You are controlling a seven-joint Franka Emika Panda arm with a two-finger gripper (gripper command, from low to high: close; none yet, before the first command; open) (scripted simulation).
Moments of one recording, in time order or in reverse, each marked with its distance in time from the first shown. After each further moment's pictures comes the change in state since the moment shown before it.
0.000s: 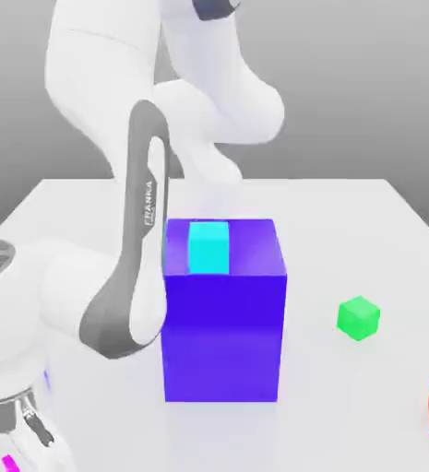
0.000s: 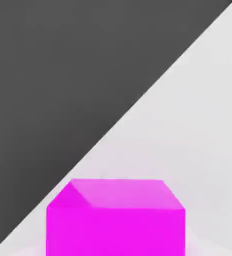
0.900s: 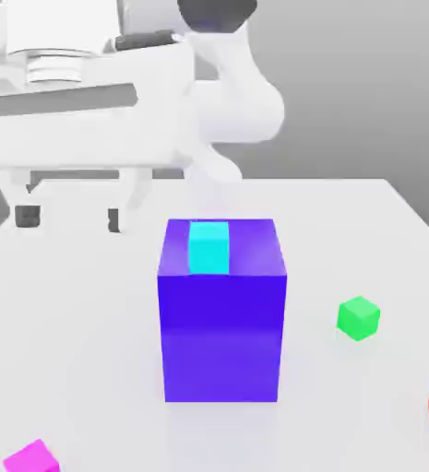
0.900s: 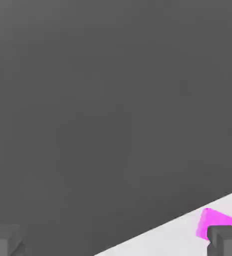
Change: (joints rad) arm 0.099 -0.528 0.043 -0.054 -0.065 -0.163 -0.107
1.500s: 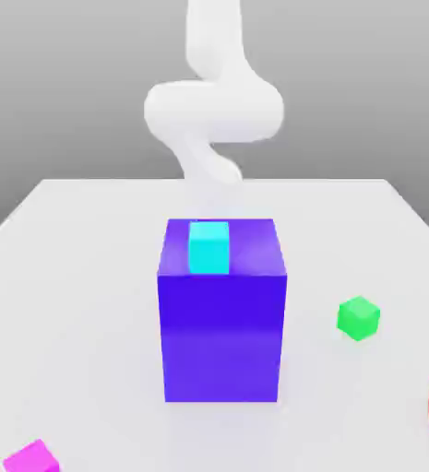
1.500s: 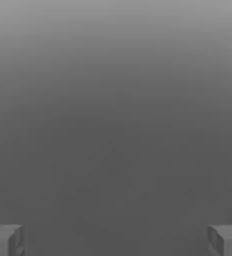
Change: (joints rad) arm 0.107 -0.659 0.107 -0.057 -0.085 -0.164 -0.153
